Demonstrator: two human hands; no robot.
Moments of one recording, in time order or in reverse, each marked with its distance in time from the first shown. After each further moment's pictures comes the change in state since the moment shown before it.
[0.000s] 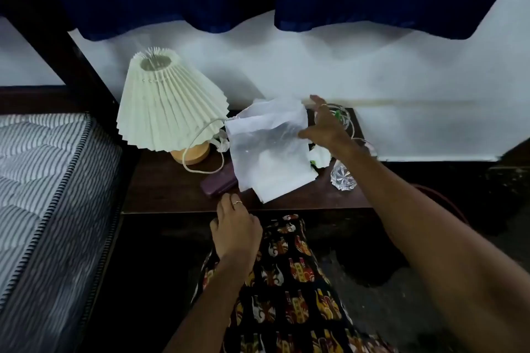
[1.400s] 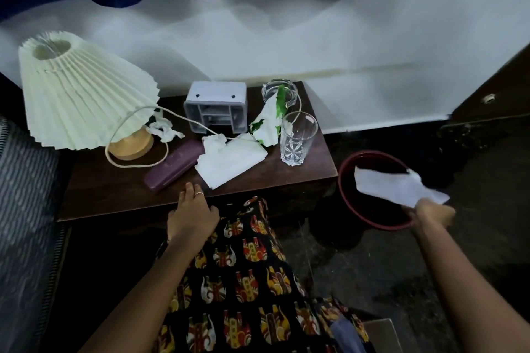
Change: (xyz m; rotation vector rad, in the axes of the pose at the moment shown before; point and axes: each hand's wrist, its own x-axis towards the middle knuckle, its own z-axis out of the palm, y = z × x) left_hand 0.020 0.010 0.018 0.228 -0.246 0.088; right_hand -0.161 0.237 -0.141 0.438 1.146 0.863
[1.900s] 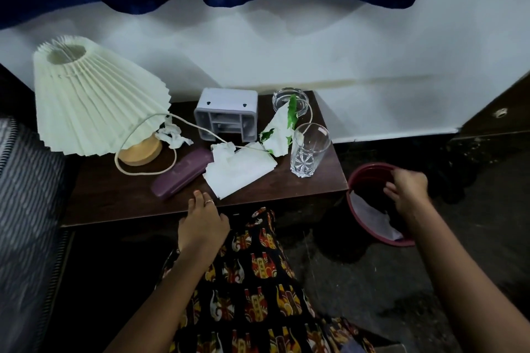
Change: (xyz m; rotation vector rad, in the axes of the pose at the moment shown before) left_hand 0.002 0.004 0.003 -0.017 0.014 -0.002; right_hand -0.027 -0.042 0.067 -0.035 -0.435 -0.099
